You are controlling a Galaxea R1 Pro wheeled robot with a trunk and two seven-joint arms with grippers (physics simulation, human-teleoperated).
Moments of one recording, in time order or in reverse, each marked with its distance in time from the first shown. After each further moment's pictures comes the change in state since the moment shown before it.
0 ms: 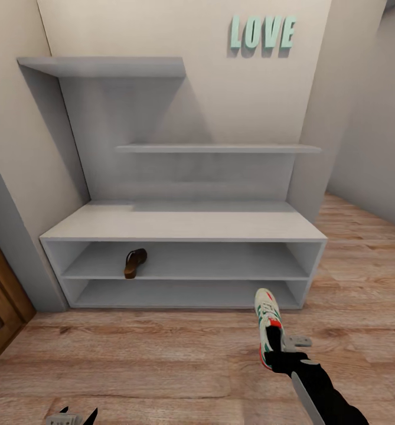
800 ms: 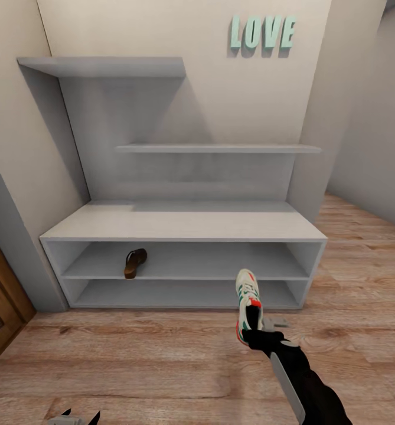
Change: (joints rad) left arm 0.003 -0.008 -0.007 0.003 -0.029 0.000 0.005; right arm -0.058 0.108 0.005 -0.058 0.002 -0.005 0.014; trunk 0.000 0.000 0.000
